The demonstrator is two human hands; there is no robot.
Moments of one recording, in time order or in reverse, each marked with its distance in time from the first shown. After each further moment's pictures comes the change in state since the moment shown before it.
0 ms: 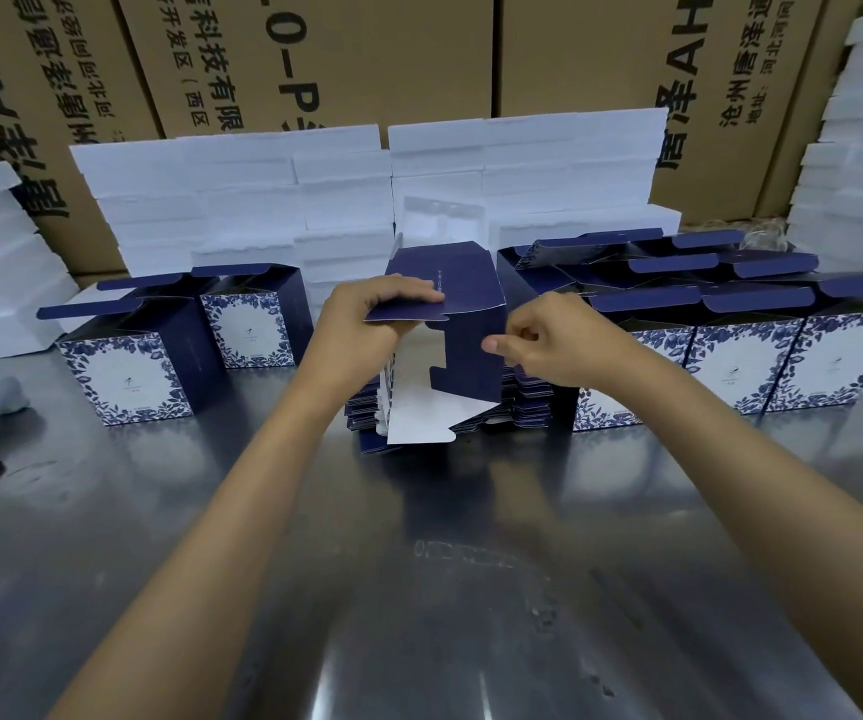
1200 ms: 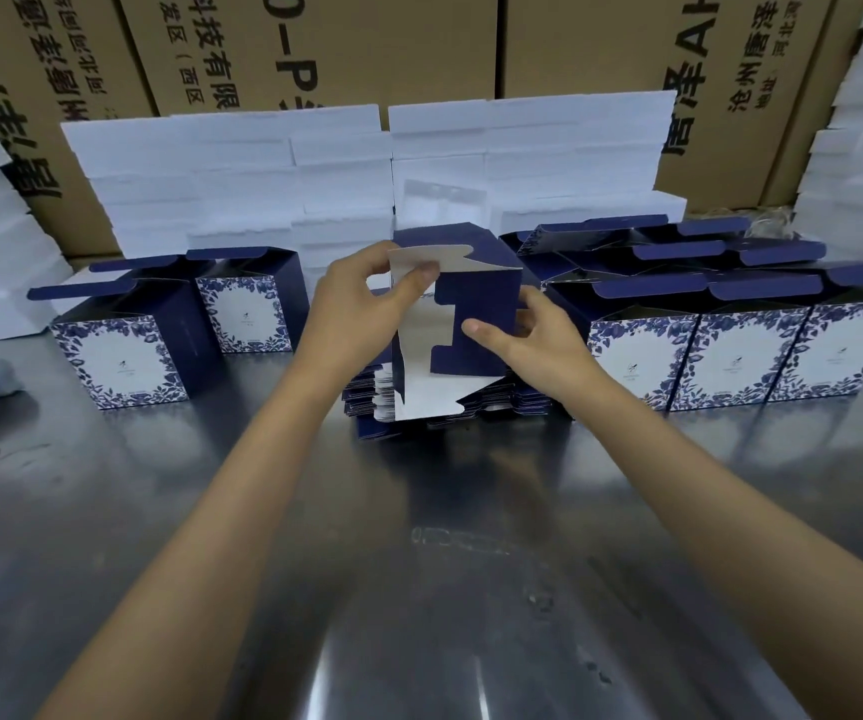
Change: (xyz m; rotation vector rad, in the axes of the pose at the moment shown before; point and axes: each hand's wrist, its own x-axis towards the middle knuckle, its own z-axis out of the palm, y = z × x) left_hand -0.003 0.016 0.003 0.080 0.073 -0.054; right_hand 0.011 0.014 0.055 0.703 0.222 0.193
